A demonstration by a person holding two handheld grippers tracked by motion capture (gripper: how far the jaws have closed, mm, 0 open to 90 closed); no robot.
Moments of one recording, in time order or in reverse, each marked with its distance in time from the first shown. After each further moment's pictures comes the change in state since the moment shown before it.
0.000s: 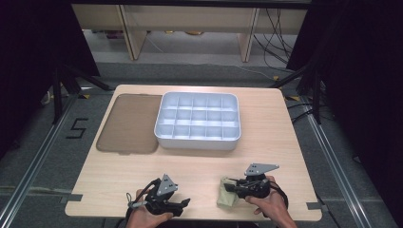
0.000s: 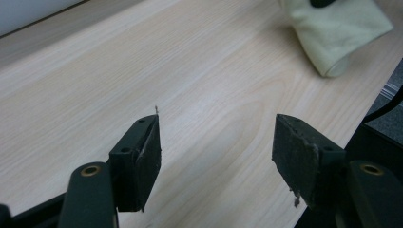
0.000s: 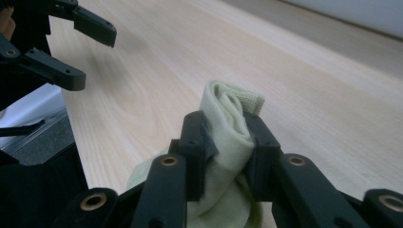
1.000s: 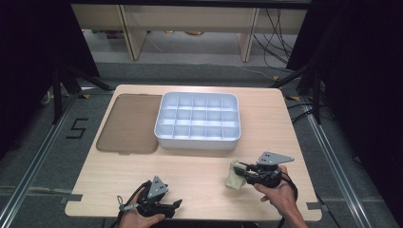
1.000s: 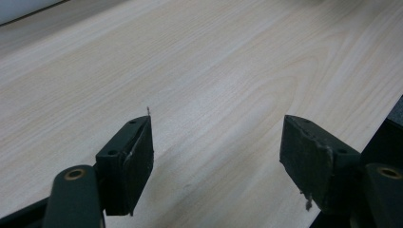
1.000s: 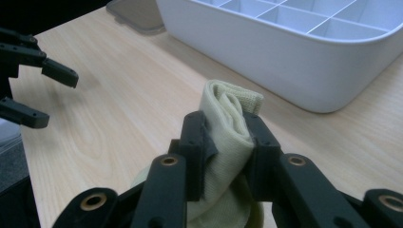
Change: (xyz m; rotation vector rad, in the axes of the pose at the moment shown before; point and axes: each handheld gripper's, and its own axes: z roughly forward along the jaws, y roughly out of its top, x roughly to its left) left arm 0.014 -0.017 -0.009 0.012 0.036 0.011; right arm -0.015 0.023 -0.029 -0.155 -0.121 -0.069
